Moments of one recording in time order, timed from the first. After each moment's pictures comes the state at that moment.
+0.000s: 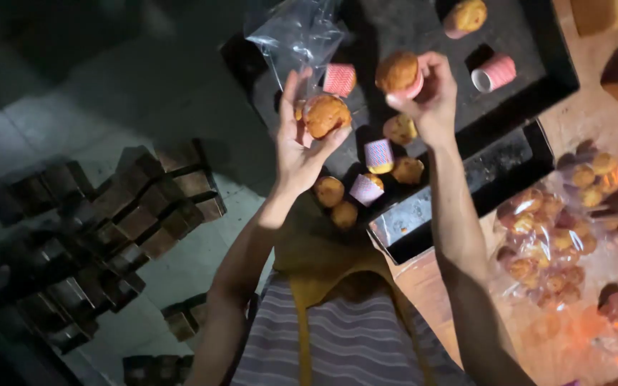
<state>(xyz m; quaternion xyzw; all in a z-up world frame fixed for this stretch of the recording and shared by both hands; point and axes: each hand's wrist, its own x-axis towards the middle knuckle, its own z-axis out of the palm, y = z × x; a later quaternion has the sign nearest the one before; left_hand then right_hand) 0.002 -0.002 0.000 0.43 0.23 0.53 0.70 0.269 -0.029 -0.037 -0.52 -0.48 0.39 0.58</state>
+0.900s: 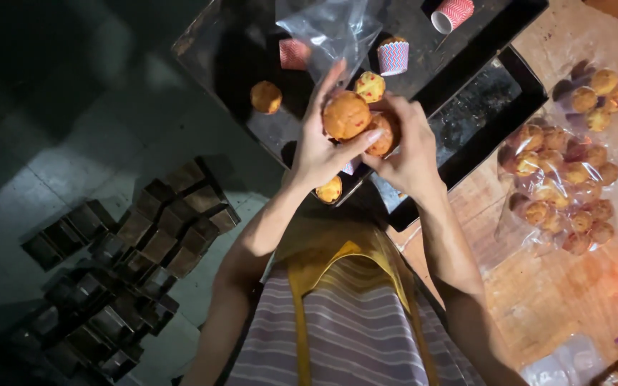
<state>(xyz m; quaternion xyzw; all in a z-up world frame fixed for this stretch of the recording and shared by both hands) 0.041 -0.059 0.024 0.59 0.17 0.42 0.66 0.187 -0.160 0.080 -0.68 -0.62 0.09 0.37</state>
